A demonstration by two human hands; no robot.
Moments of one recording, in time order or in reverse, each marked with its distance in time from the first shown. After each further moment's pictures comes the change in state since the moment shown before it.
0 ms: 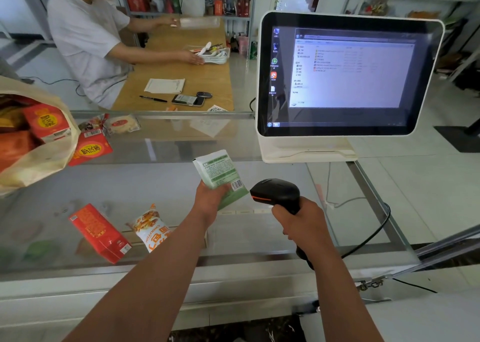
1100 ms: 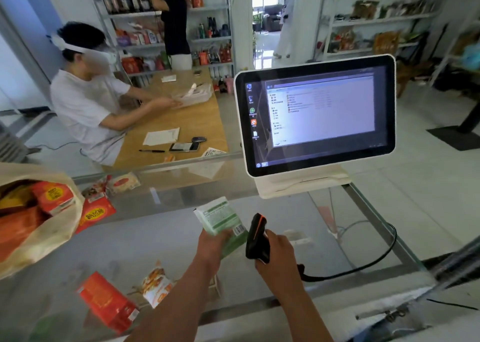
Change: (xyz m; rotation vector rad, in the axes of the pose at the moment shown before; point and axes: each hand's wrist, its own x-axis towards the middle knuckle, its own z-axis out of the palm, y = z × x) left_hand -0.015 0.015 0.001 0.036 -0.018 -0.082; right_hand 0.027 0.035 0.070 -0.264 -0.003 -0.151
